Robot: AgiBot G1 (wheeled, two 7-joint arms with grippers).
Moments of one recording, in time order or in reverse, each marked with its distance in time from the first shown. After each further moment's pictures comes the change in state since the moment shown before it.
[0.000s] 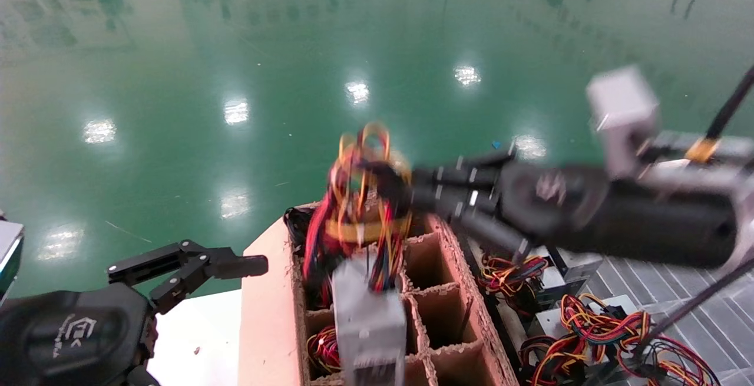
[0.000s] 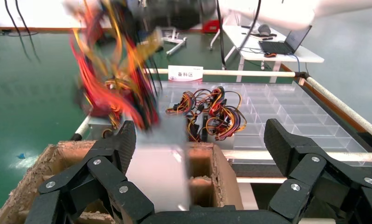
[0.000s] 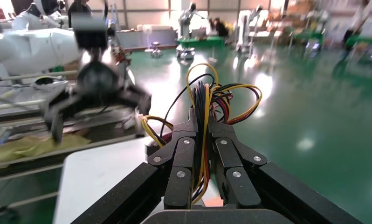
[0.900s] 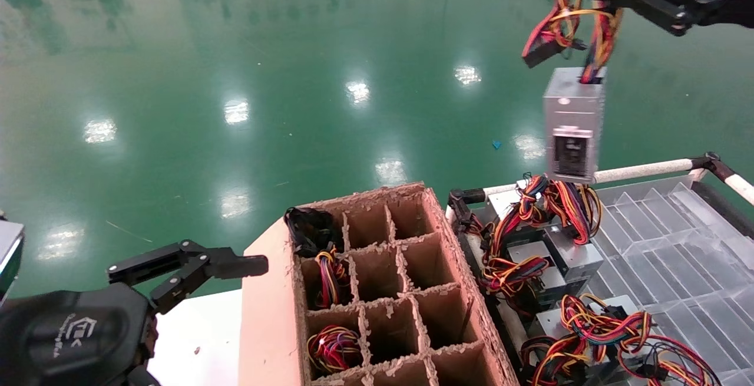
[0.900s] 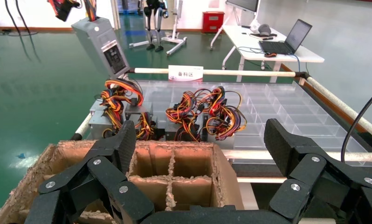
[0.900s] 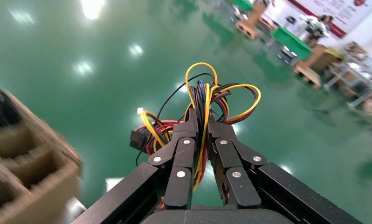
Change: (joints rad) left arm 0.000 0.000 0.000 0.000 0.000 0.000 0.000; right arm 0.622 0.028 -0.198 -0.474 -0.434 0.238 -0.231
